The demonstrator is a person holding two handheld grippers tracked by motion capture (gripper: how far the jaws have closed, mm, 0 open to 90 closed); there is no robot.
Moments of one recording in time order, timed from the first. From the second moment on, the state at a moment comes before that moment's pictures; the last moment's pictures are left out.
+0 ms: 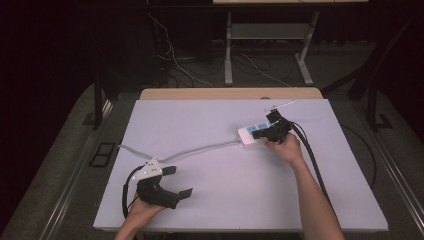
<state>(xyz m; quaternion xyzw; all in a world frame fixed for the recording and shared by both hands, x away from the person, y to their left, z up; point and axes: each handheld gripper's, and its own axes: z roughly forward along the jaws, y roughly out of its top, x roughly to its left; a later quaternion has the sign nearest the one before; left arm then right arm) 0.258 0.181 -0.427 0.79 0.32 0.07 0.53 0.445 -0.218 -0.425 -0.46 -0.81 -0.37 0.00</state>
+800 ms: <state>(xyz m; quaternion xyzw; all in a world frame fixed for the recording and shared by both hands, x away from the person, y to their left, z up) 0.258 0.181 -0.426 0.79 0.31 0.07 0.53 0.436 -0.246 -0.397 -0.45 -0.80 -0.40 0.00</state>
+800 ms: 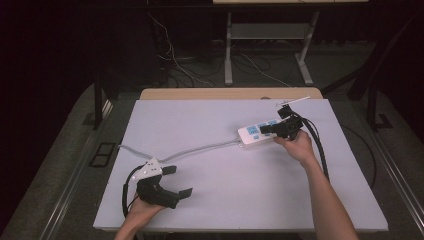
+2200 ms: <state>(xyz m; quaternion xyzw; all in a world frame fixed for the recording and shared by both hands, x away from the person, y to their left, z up) 0.258 0.181 -0.426 0.78 0.32 0.07 0.53 0.353 -0.316 -0.375 -0.49 -0.74 -0.45 -0.04</state>
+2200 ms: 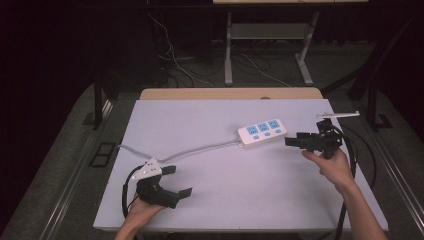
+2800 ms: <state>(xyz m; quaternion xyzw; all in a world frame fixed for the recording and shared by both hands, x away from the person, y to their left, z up) 0.257 0.181 -0.426 0.78 0.32 0.07 0.53 0.297 -0.319 -0.384 -0.46 -0.75 -0.48 -0.03</state>
